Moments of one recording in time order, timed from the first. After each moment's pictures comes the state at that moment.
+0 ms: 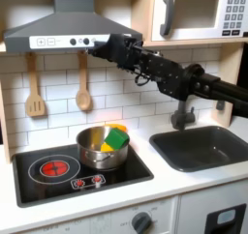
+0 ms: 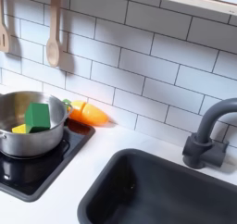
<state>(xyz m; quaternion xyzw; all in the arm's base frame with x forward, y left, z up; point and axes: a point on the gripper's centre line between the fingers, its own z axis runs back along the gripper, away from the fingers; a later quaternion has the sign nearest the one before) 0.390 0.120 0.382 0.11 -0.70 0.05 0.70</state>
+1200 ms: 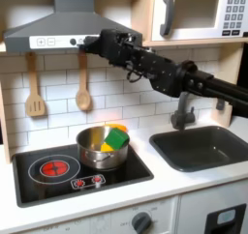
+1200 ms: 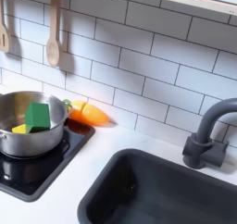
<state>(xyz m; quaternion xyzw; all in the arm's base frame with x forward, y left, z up) 0.392 0.137 0.392 0.11 -0.71 0.07 0.69</state>
